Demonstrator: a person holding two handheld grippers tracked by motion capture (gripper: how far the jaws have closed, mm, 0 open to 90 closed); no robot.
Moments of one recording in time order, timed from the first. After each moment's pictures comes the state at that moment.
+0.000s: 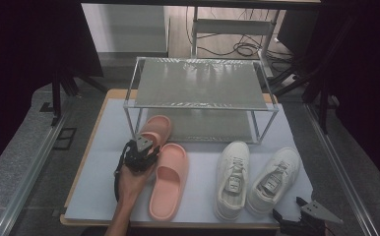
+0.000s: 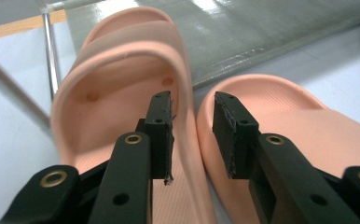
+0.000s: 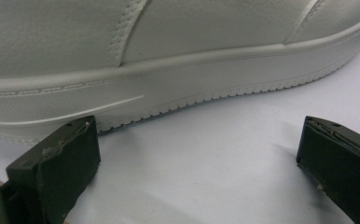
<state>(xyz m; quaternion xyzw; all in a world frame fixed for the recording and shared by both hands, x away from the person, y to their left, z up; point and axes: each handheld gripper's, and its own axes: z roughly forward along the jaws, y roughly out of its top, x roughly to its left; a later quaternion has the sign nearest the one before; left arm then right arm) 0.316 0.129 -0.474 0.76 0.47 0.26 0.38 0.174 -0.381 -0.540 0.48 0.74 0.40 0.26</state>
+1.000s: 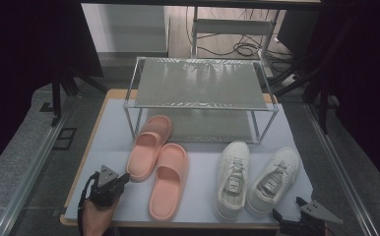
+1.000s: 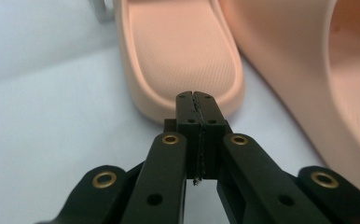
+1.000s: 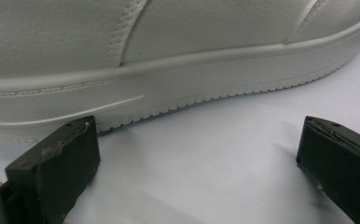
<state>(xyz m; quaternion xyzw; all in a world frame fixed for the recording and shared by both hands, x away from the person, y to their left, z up) 0.228 0.205 -0.502 0.77 0.48 0.21 0.37 0.174 -0.380 -0.540 0.48 0.74 0.40 0.26</state>
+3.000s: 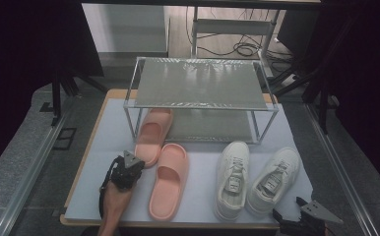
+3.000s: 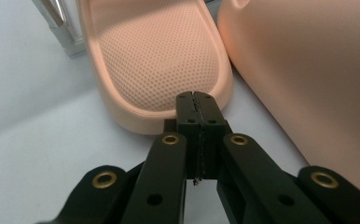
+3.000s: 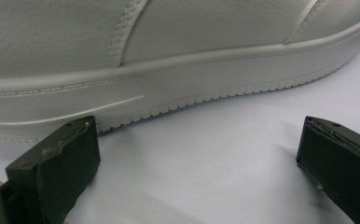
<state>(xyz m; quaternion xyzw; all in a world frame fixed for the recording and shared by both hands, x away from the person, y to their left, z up) 0.286 0.163 -0.507 0.79 0.47 0.23 0.33 0.174 -0.381 -0.540 0.48 0.74 0.40 0.26</state>
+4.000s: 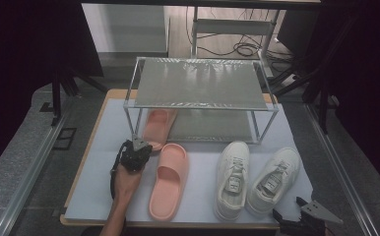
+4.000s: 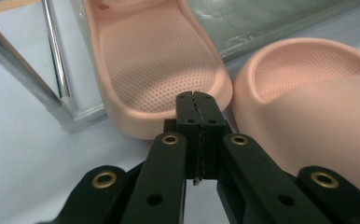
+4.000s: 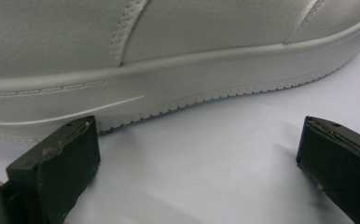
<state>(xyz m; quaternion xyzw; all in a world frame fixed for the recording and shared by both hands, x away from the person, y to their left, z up) 0.336 0.145 -0.498 0.78 0.46 0.25 0.35 0.174 -0.381 -0.540 0.48 0.74 0.40 0.26</state>
